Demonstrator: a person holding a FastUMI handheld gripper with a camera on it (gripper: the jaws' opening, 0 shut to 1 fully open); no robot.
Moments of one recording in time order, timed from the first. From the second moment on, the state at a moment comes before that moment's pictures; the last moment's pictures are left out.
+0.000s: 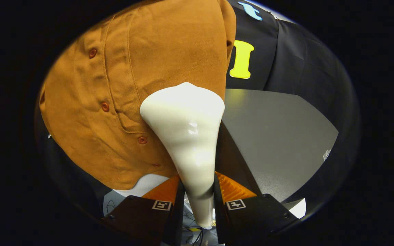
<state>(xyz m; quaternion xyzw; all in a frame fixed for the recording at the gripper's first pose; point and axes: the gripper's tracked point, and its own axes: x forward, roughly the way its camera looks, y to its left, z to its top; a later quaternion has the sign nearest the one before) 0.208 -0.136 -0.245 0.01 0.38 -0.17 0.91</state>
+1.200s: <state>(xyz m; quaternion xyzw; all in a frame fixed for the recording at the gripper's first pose) 0.230 0.022 -0.037 -0.01 0.13 -0.05 0.99</state>
